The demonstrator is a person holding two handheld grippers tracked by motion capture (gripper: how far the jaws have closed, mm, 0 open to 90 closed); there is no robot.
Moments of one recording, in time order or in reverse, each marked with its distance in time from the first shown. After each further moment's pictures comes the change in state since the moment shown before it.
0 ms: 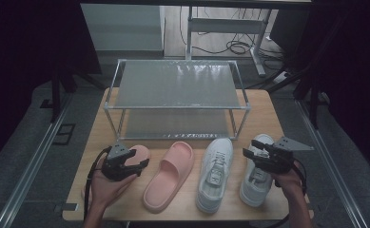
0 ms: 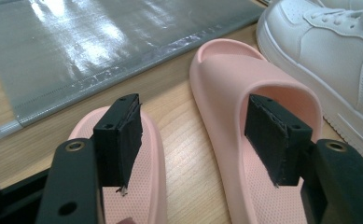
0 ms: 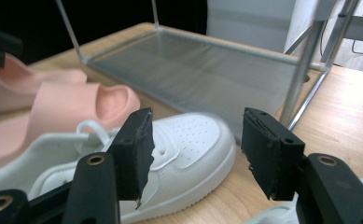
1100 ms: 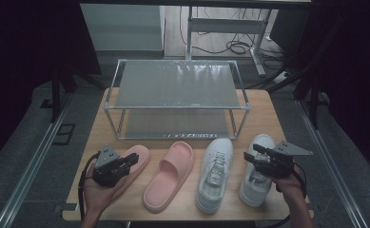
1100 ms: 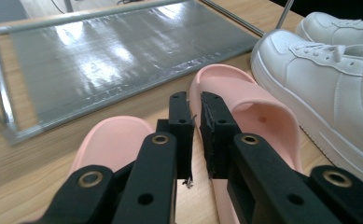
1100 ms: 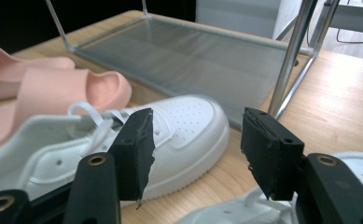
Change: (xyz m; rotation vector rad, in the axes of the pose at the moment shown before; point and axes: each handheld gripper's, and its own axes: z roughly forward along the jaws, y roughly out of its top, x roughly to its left) left arm -0.010 -0.008 -0.036 -0.109 0.036 -0.027; right arm 0.007 -0.009 -0.004 0.039 -0.054 0.002
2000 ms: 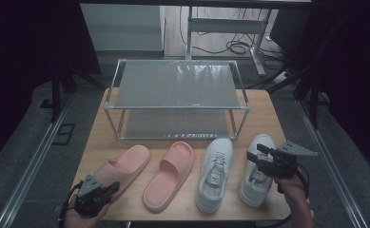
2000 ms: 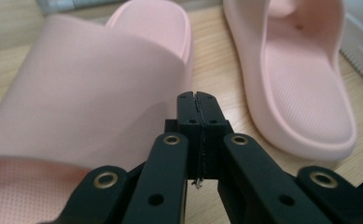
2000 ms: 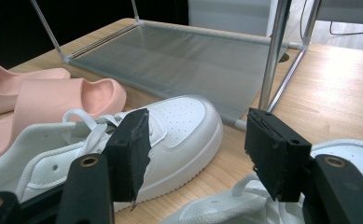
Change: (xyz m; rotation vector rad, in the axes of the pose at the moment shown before) left arm 0.009 -0.082 -0.029 0.153 0.072 -0.103; right arm -0.006 -0.003 -0.006 -0.012 -0.019 0.066
